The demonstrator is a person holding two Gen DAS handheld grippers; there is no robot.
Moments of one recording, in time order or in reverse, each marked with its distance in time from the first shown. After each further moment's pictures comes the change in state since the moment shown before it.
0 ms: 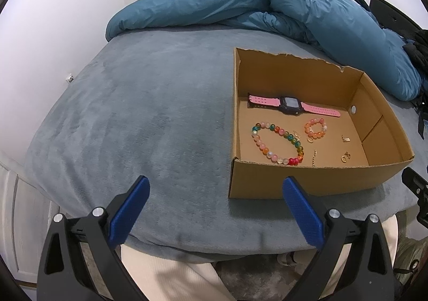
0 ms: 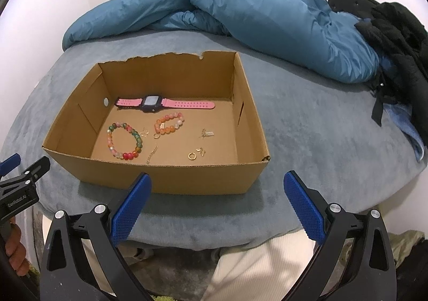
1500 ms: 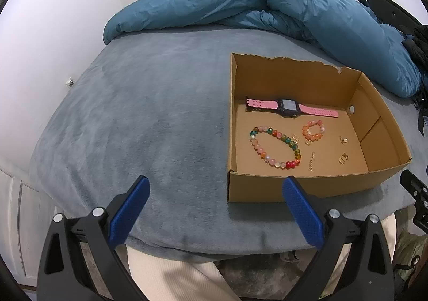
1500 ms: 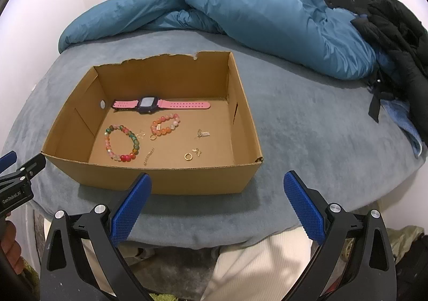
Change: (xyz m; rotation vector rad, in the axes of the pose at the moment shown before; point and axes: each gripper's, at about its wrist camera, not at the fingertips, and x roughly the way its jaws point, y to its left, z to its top) left arm -0.006 -0.002 0.010 0.018 0.010 0.008; right arm -0.001 -0.004 0.003 0.022 0.010 -0.011
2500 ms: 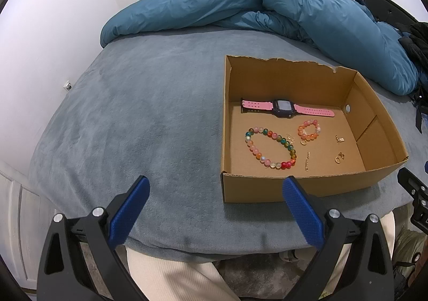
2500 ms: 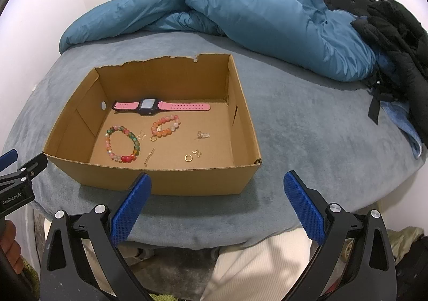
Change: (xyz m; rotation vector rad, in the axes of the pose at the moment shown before) left arm -0.004 -0.003 0.004 0.022 0.000 -0.010; right arm -0.002 0.000 0.000 -0.004 -0.006 -0.003
